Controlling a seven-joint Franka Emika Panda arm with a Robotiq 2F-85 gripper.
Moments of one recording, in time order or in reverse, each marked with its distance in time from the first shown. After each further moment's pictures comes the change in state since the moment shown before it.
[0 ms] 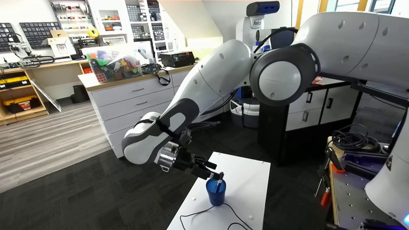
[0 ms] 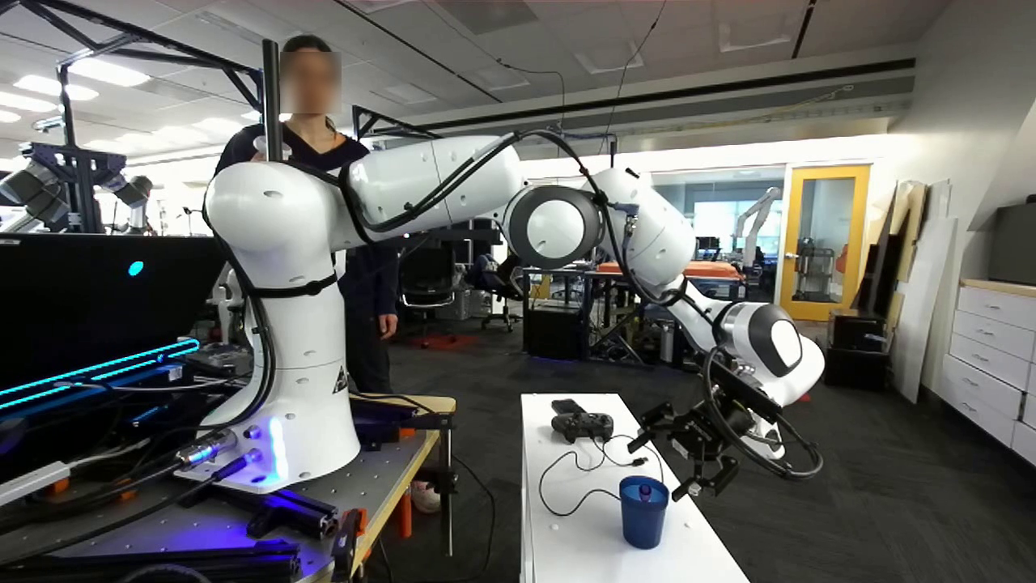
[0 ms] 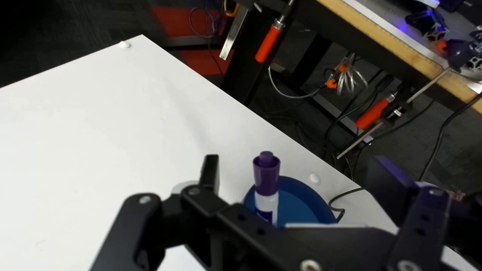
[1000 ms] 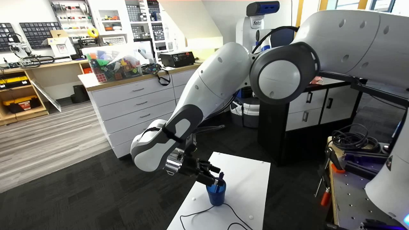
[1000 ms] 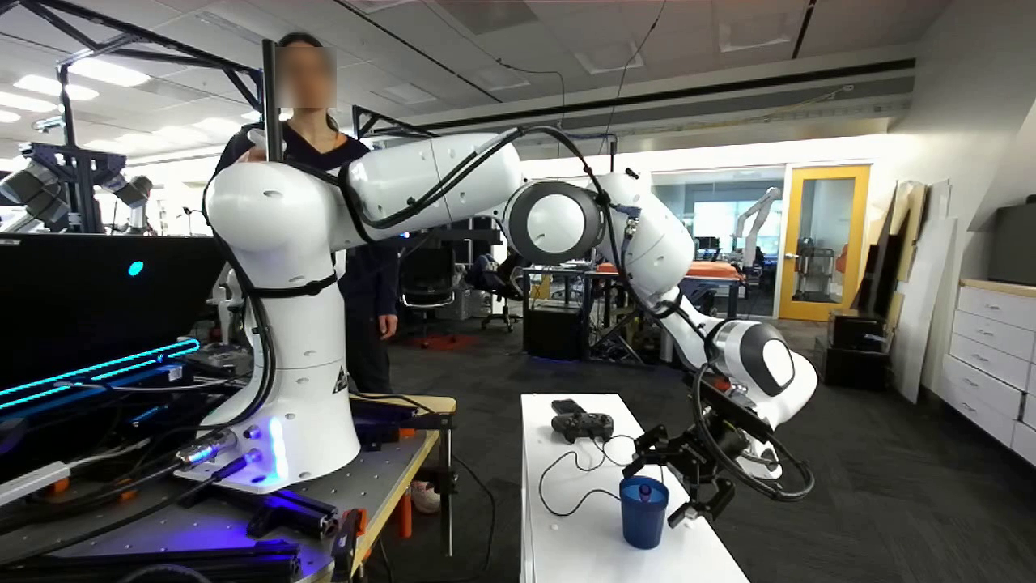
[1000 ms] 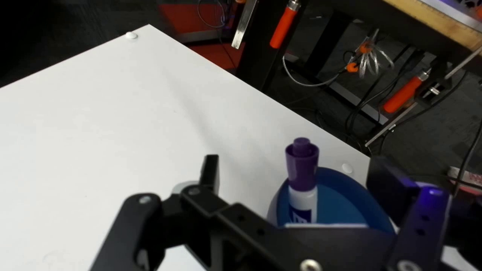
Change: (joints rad) arm -0.002 -0.013 -0.025 -0.104 -0.003 0.122 0.071
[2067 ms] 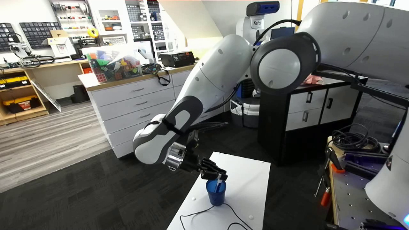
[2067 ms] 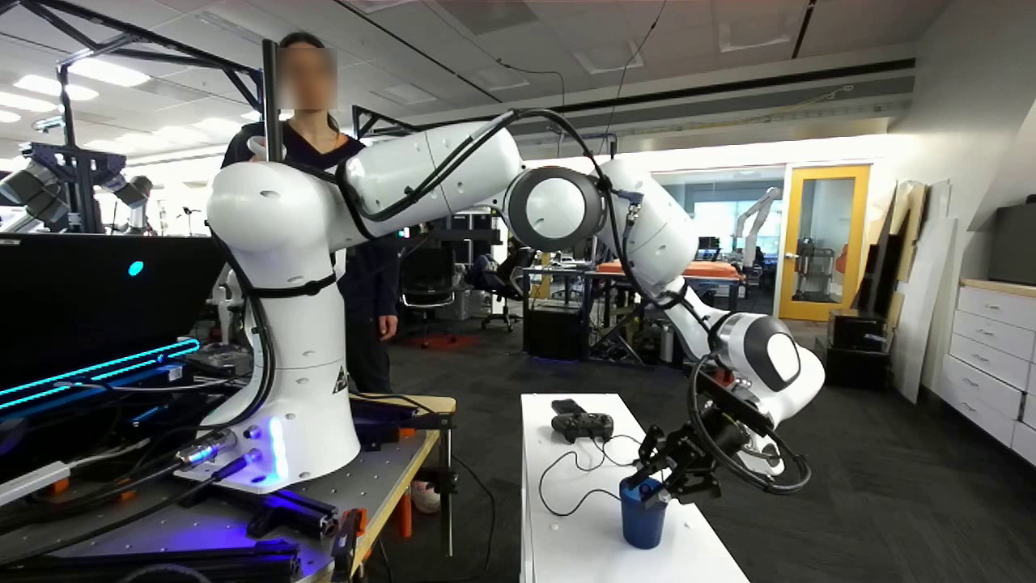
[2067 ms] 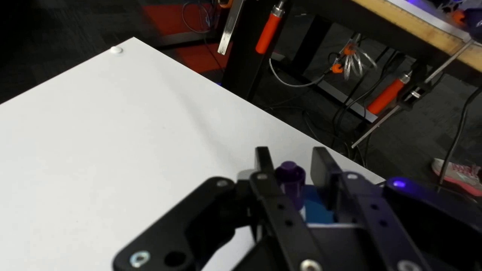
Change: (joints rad) arm -0.024 -0.052 0.001 -0.062 0.037 0.001 0.026
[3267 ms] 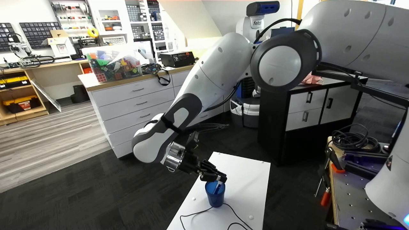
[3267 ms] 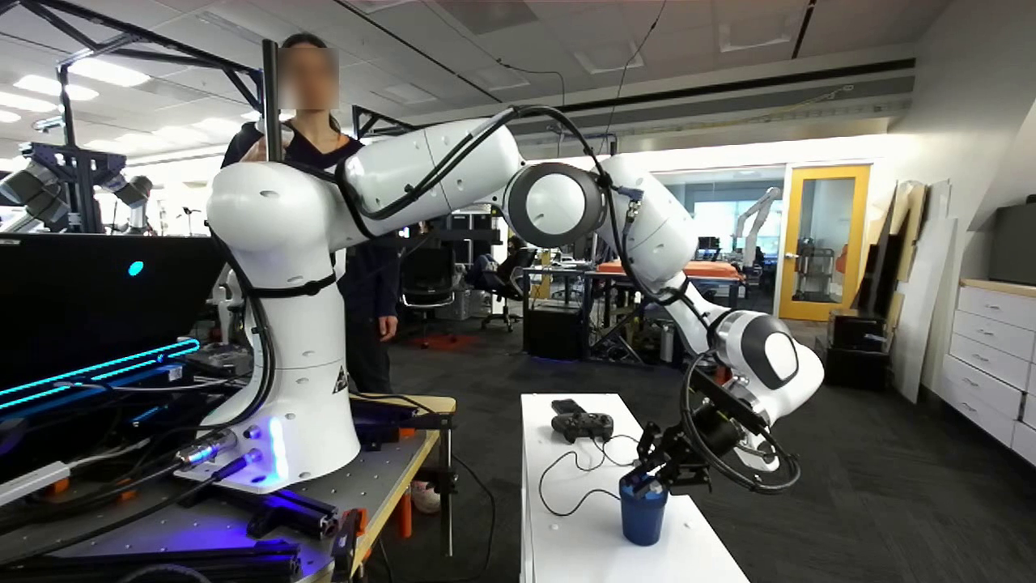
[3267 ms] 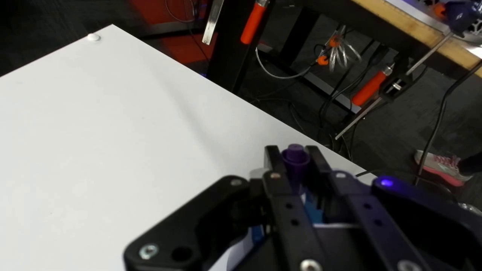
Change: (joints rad) arm 0.000 -0.016 0.003 -0.020 0.046 0.014 0.005
